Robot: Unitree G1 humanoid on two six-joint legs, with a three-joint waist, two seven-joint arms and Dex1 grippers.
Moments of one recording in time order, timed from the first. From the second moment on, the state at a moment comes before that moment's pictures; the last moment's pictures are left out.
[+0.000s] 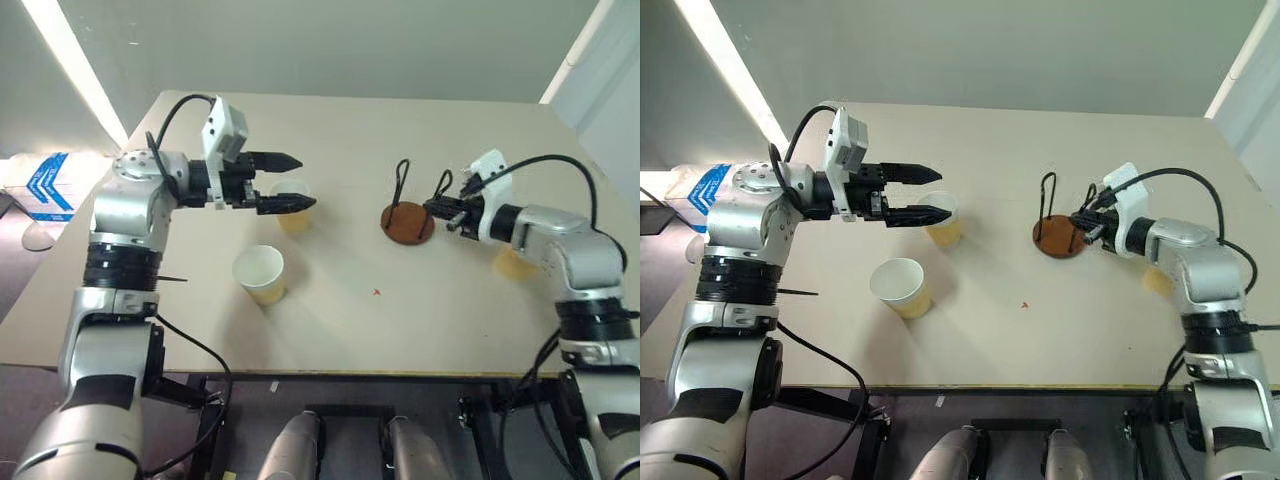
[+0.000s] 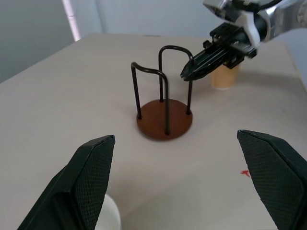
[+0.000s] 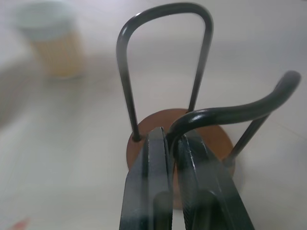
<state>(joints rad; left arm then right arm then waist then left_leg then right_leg) -0.98 0.69 -0.03 0.35 -0.36 0.48 -1.35 -0.68 -0.68 -0.01 -0.07 0.38 0.80 0.82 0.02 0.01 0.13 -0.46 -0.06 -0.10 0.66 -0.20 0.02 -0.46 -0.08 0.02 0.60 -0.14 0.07</state>
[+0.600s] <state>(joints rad) -0.89 0.75 -0.05 0.13 -0.43 0.59 -1.43 -0.55 -0.77 0.09 -0.39 0.54 0.91 0.91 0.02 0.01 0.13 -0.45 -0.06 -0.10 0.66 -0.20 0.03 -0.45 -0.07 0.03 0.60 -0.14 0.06</state>
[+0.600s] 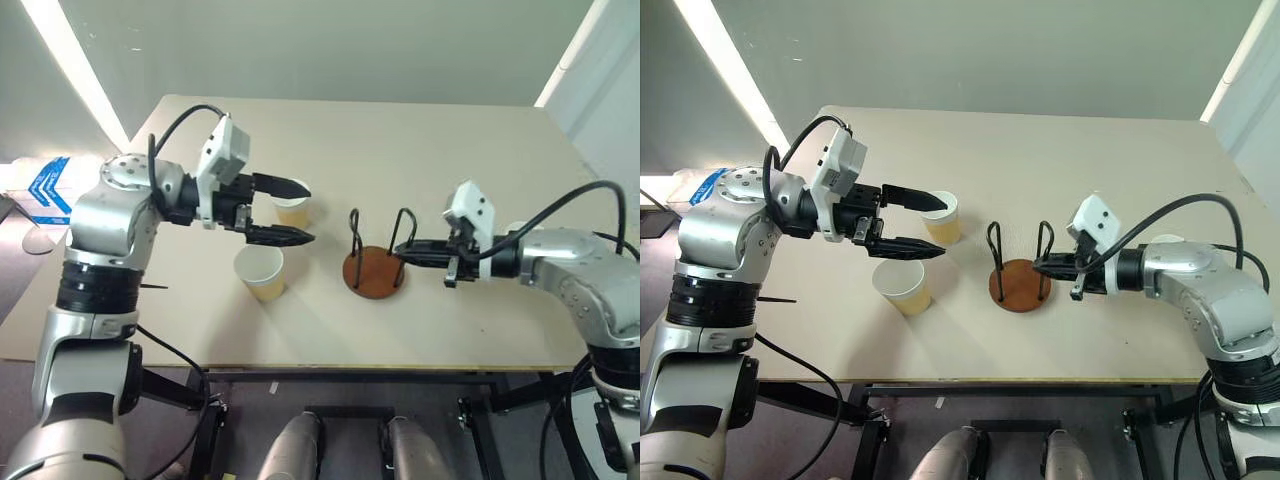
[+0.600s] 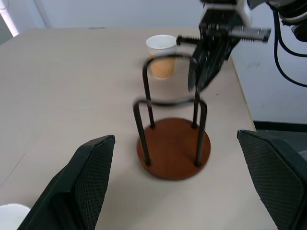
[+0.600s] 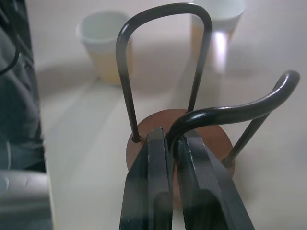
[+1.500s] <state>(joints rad) -0.82 0.82 -0.06 0.04 -0.43 0.61 -1.40 -0.34 -0.93 0.03 -0.42 0.44 0.82 0.95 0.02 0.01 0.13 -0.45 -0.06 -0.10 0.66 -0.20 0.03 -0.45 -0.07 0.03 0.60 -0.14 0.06</state>
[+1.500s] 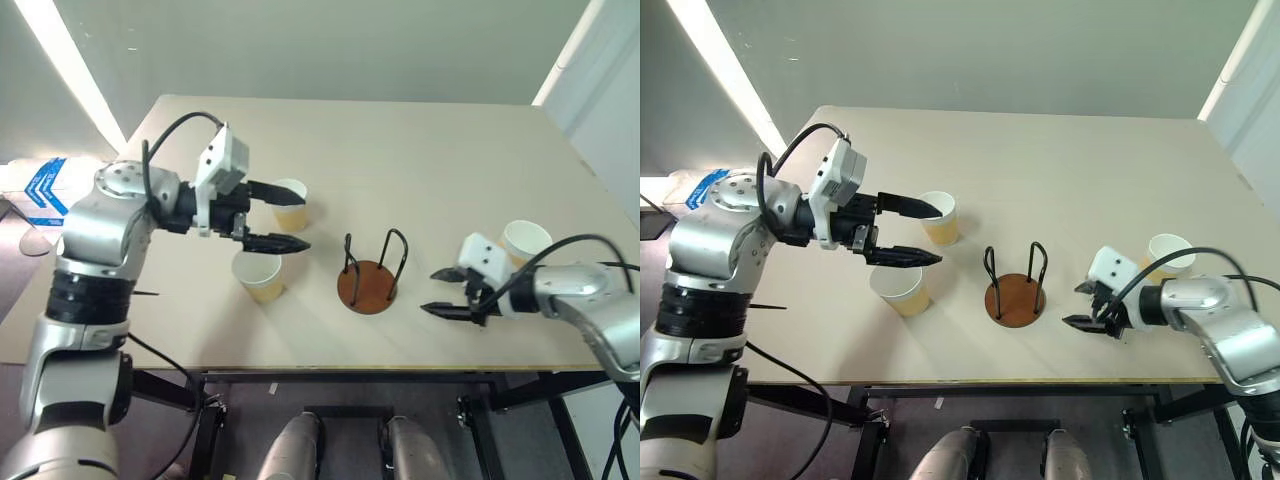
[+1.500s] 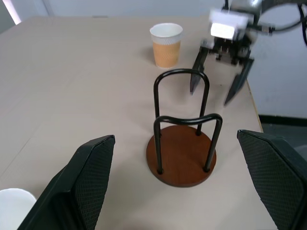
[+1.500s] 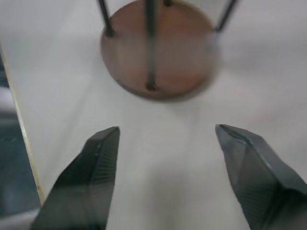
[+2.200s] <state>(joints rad) -0.52 1.11 -0.11 -0.30 -0.23 0.47 -1.31 -0.40 -1.07 -0.23 -0.48 0.76 1.01 1.00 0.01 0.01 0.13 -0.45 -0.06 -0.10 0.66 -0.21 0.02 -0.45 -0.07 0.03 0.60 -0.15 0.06</state>
